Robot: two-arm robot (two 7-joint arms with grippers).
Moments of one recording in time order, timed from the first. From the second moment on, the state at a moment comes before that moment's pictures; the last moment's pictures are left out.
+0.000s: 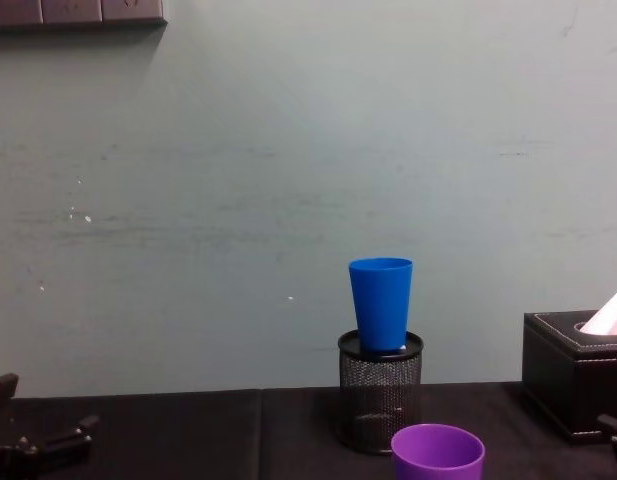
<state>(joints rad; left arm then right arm) -0.20 0.60 0.45 -1.41 -0.25 -0.12 0.03 0.20 0.60 -0.45 -1.41 0.25 -0.12 -0.03</state>
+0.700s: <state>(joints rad) -0.20 0.60 0.45 -1.41 -0.25 -0.12 0.03 0.08 0.70 -0.39 -1.53 0.43 -0.22 0.26</state>
